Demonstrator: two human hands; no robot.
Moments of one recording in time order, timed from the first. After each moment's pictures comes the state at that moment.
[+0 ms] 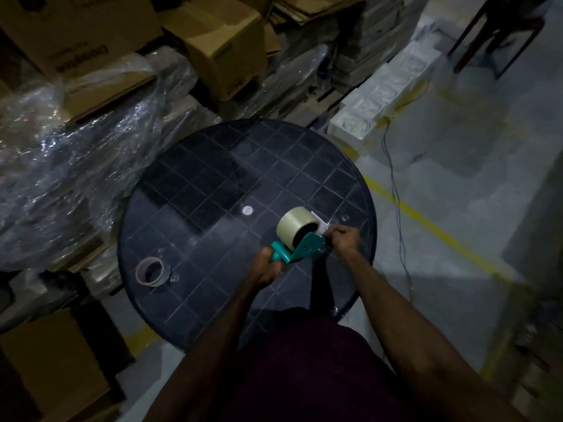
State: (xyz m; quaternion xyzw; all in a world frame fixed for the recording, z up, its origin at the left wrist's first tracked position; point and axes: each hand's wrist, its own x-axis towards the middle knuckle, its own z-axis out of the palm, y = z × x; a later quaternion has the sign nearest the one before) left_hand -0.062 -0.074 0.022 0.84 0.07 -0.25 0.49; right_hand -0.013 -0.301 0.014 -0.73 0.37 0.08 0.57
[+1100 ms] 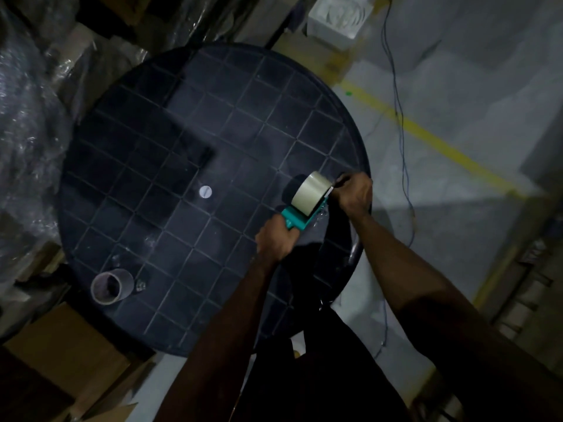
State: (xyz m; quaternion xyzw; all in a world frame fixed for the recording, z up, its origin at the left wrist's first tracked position) left_hand 0.024 -0.199 -0.033 0.90 0.12 -0.33 0.26; right_hand 0.072 -0.408 -0.075 -0.84 0.35 0.09 0.41
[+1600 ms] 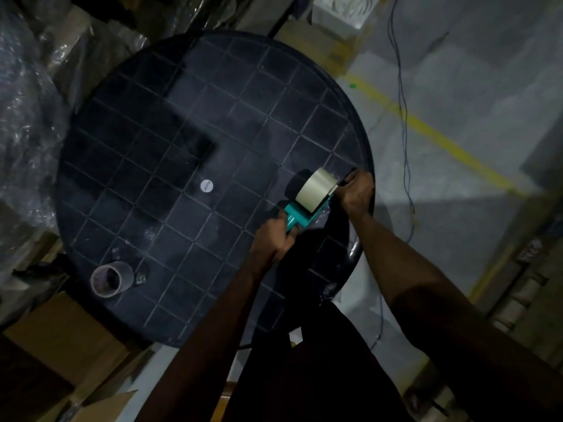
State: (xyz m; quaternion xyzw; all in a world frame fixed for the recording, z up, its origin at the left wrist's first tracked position) left_hand 0.022 -0.178 -0.029 0.91 -0.04 -0.31 0.26; right_hand 0.075 -0.400 -0.076 -0.84 0.38 0.07 0.39
